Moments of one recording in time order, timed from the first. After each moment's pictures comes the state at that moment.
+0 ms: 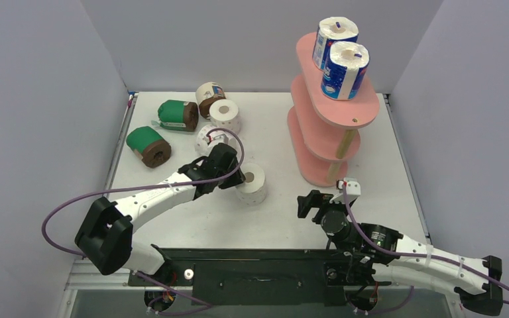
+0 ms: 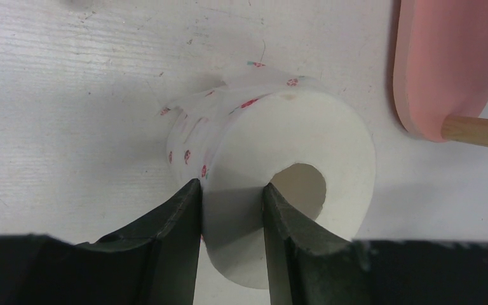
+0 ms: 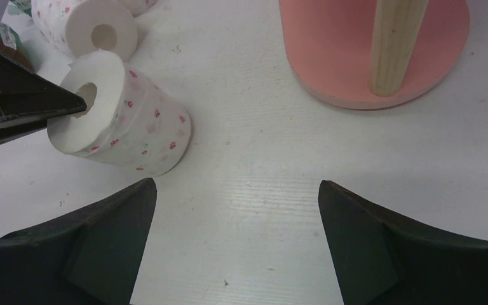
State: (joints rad) left arm -0.72 1.41 0.94 -0.36 -0.19 -0.91; right arm 1.19 0.57 0.48 -0.50 0.87 0.82
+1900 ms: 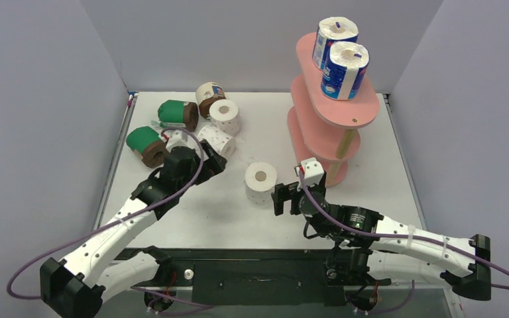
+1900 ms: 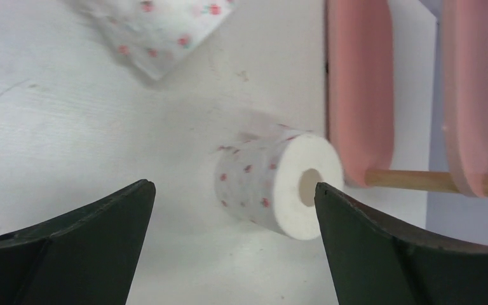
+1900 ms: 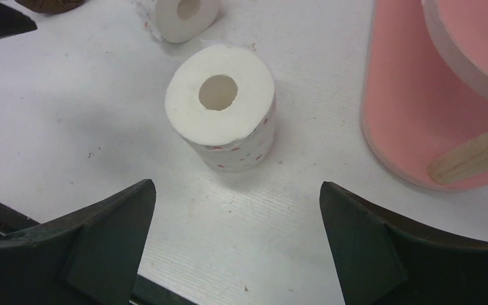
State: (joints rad) left arm -0.63 1.04 0.88 -0.38 -0.24 -0.88; right arm 1.20 0.84 0.76 -0.41 0.69 0.48
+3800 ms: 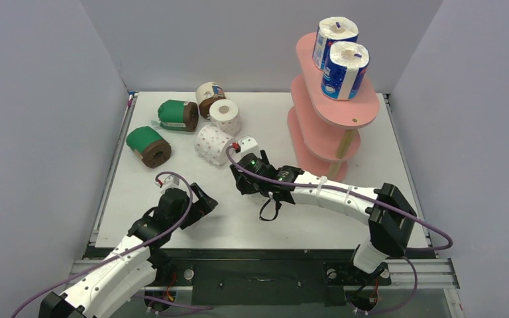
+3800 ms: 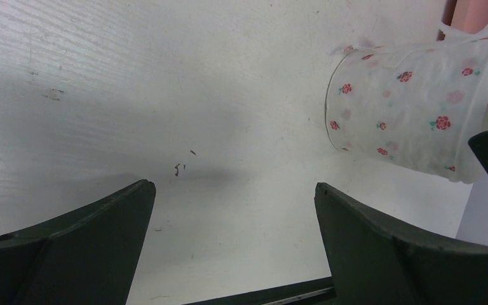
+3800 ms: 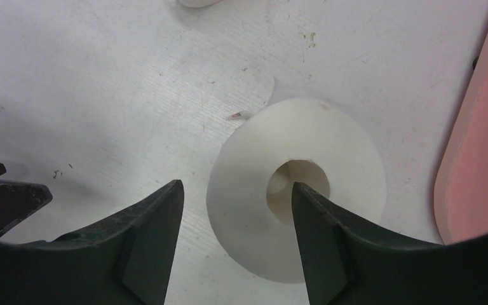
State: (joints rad) left arm -0.53 0.65 0.32 -0.39 -0.12 -1.02; right arm 1.03 1.60 1.22 -0.39 0.41 0.32
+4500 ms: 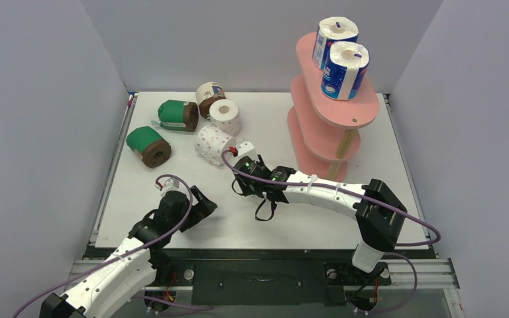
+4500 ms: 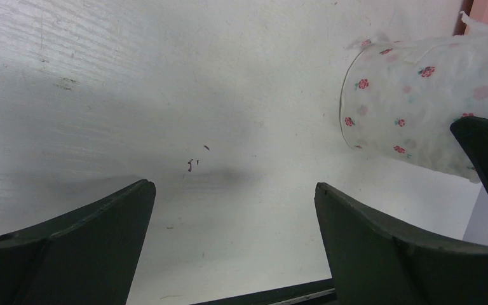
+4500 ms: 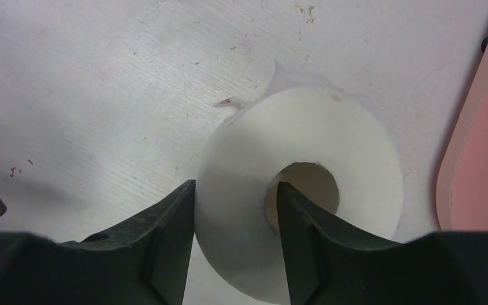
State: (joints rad) left arm -0.53 0.63 0.28 -0.38 -0.12 -1.02; right arm 1.03 1.69 1.23 -0.42 0.43 0.32
